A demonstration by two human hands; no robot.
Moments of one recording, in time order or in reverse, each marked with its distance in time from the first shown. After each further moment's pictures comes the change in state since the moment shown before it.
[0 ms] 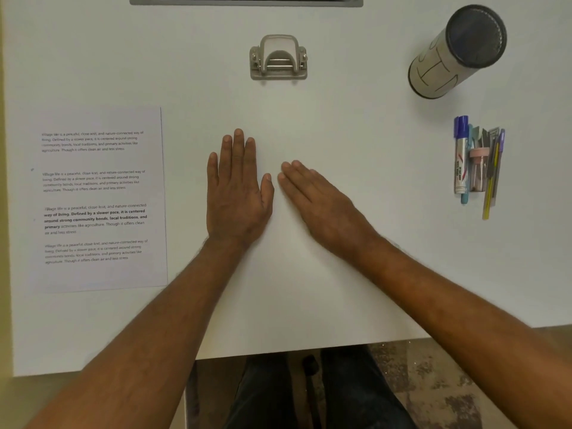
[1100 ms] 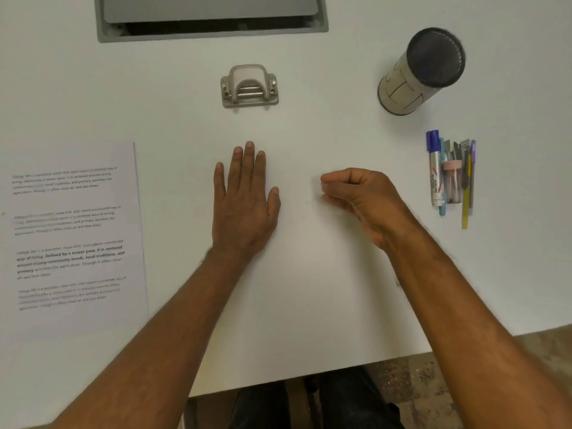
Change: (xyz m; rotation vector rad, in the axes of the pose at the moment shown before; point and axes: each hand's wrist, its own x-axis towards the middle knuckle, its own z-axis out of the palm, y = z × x) left_hand 0.031 0.039 0.002 0.005 -0.070 0.133; right_hand 0.002 0.043 -0.082 1.332 0.314 1.031
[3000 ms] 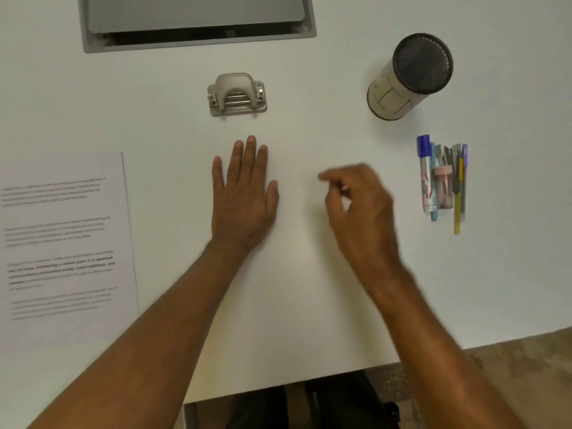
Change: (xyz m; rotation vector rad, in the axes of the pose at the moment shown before) left_hand 0.025 0.013 -0.001 -0.006 0.012 0.029; right_hand -0.025 0.009 0.008 -0.615 0.302 -0.758
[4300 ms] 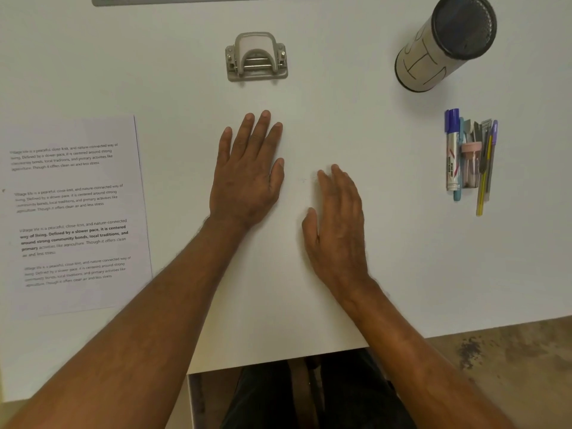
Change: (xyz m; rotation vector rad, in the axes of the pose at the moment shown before) left_hand -0.009 -0.029 -0.002 -0.016 0.001 0.057; right_hand -0.076 0.015 0.064 -0.323 -0.183 0.050
